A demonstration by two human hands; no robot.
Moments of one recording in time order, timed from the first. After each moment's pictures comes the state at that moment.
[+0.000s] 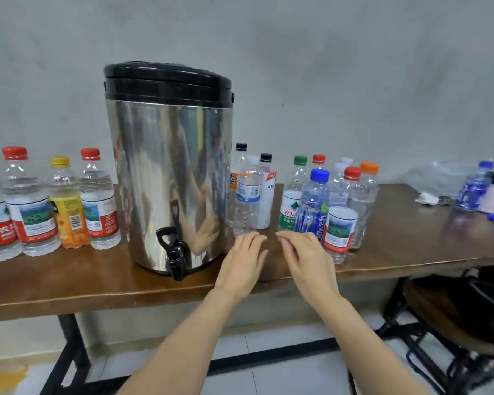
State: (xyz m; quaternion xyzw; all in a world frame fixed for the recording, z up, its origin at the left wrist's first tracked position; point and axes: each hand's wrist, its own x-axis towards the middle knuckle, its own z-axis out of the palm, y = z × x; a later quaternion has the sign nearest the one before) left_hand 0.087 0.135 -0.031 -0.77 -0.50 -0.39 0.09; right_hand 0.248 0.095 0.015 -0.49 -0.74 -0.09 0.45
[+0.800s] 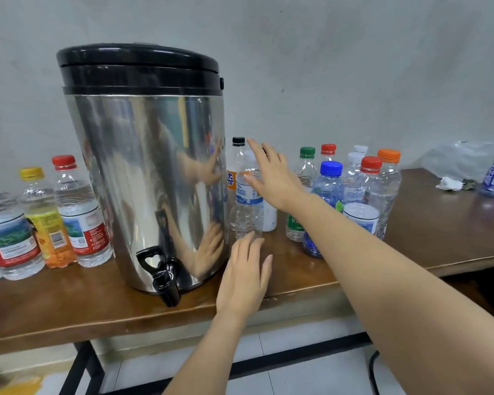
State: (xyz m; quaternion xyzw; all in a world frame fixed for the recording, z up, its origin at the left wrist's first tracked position) left_hand 0.089 0.152 -0.046 -0.73 -0.53 -0.42 0.10; right_hand 0.190 0.230 0.128 -0.49 -0.81 -0.03 0.31
